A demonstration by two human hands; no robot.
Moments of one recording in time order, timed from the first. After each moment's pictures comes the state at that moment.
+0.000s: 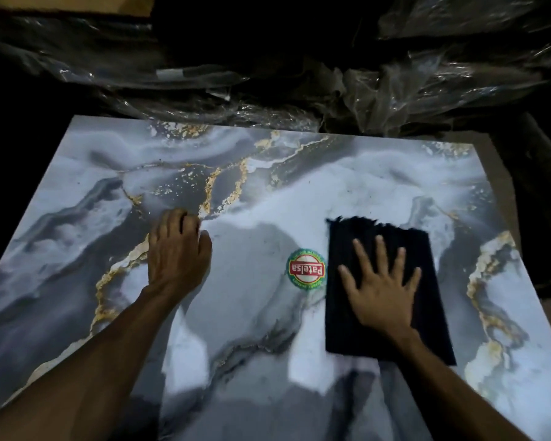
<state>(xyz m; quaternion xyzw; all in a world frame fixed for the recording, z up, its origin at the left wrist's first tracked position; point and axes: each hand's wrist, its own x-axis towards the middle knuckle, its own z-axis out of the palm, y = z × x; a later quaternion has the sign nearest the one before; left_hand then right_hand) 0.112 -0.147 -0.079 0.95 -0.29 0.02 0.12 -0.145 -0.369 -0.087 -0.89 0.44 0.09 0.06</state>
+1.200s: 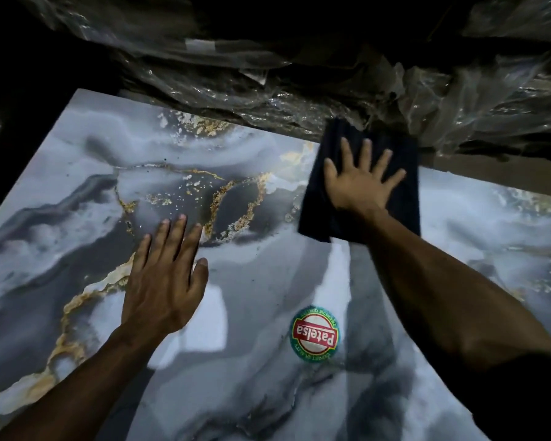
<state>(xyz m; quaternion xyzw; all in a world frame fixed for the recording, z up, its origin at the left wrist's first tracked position) 0.123 -0.152 -0.095 0.96 -0.27 -0.05 0.06 0.124 -0.496 -0.084 -0.91 0.38 0.09 0.11</state>
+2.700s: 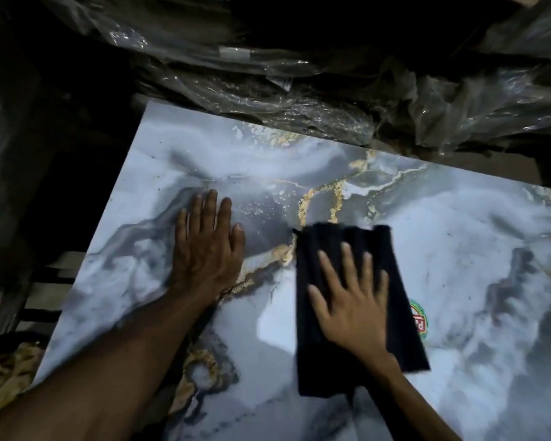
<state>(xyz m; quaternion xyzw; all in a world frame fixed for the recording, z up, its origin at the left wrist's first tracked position) 0.220 -0.095 -0.095 0.96 -0.27 0.01 0.09 0.024 -0.245 -0.088 -0.94 0.32 0.08 0.05</state>
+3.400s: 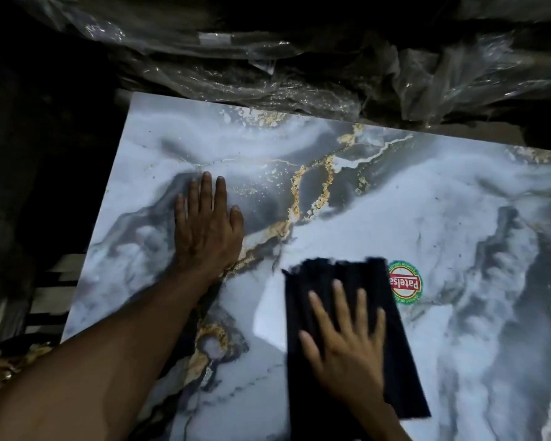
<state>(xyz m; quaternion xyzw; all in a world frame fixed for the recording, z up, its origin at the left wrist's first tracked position) 0.222 -0.096 -0.107 0.96 -0.27 0.00 0.09 -0.051 -0.164 -0.087 -0.94 0.33 0.11 0.05</state>
